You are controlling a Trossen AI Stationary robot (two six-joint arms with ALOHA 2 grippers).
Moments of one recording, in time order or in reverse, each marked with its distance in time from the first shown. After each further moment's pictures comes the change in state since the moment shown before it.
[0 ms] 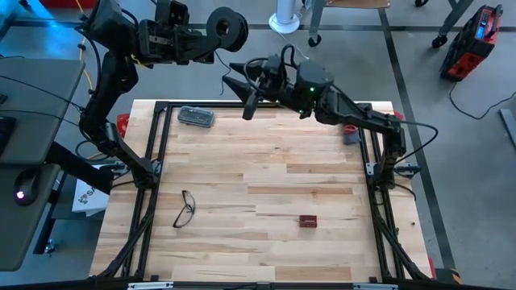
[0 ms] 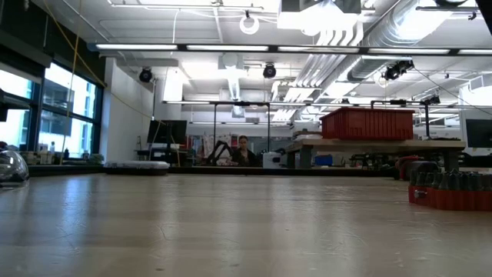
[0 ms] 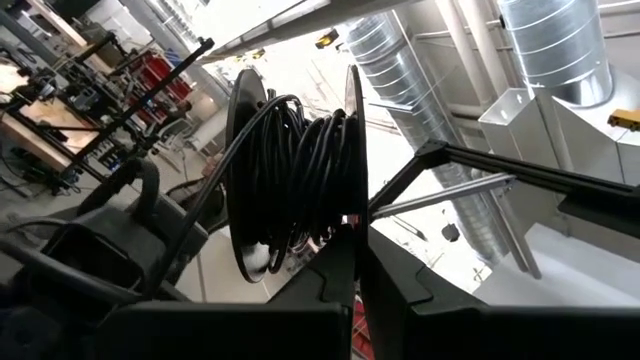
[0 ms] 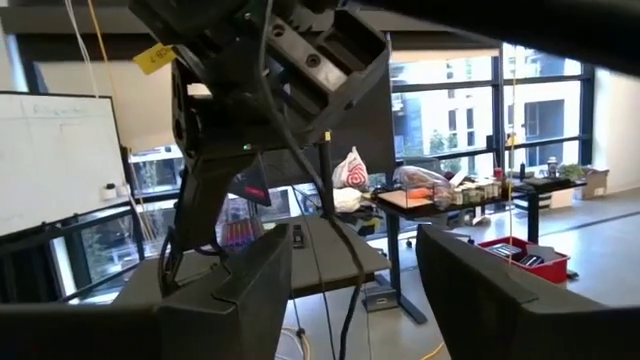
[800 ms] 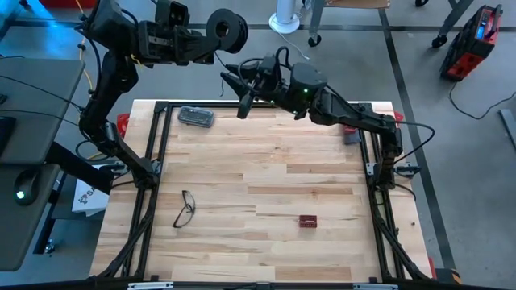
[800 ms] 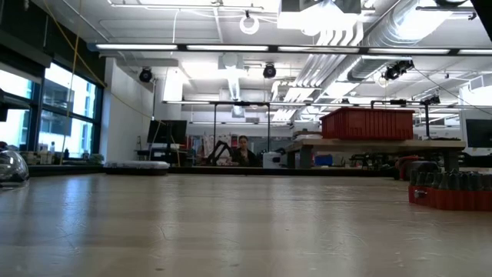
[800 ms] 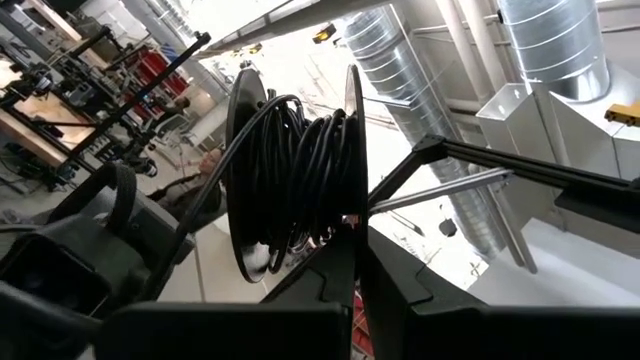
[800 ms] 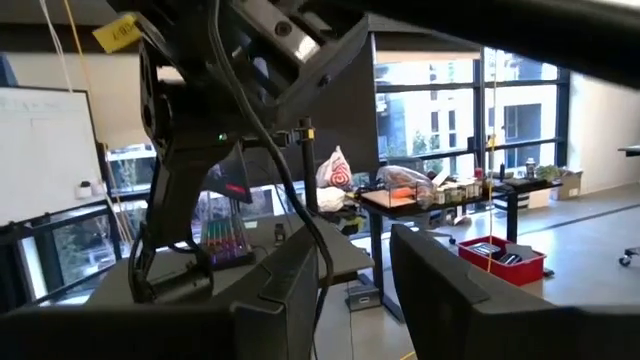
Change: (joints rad) left arm 0.000 0.000 0.000 0.002 0.016 -0.002; right arm -0.005 0.034 0.005 0.031 0.040 -0.023
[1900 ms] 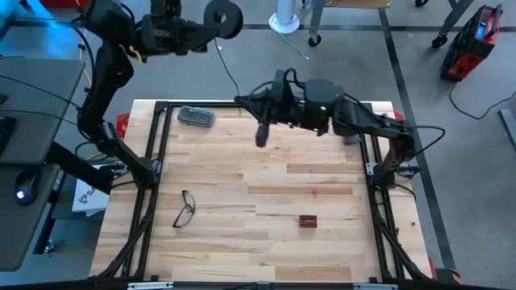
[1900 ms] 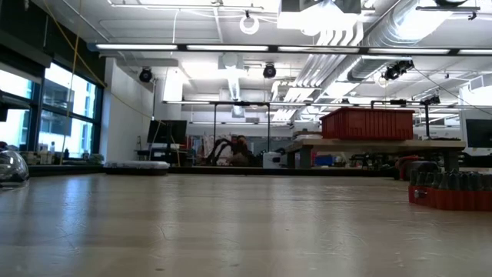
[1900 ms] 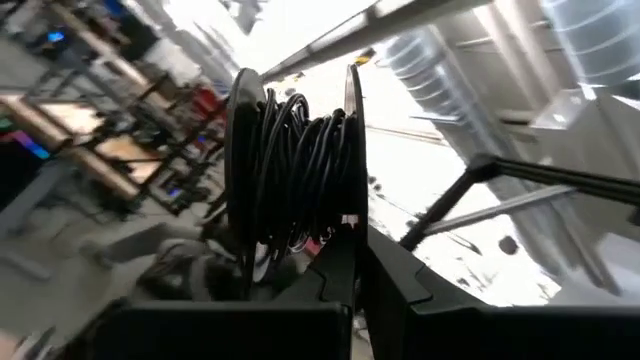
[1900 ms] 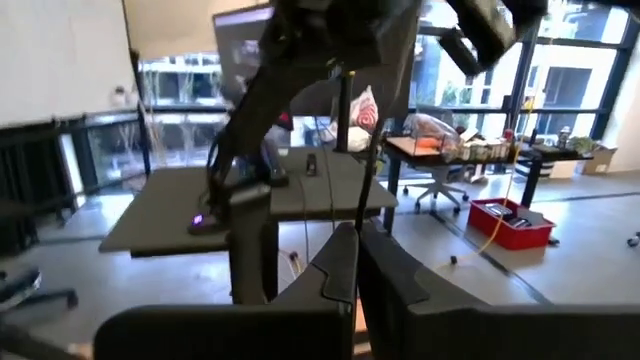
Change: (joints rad) left arm 0.099 -0.013 0.000 -0.071 -0.012 0.097; right arm 0.128 -0.101 0.000 -0.283 0.039 -0.068
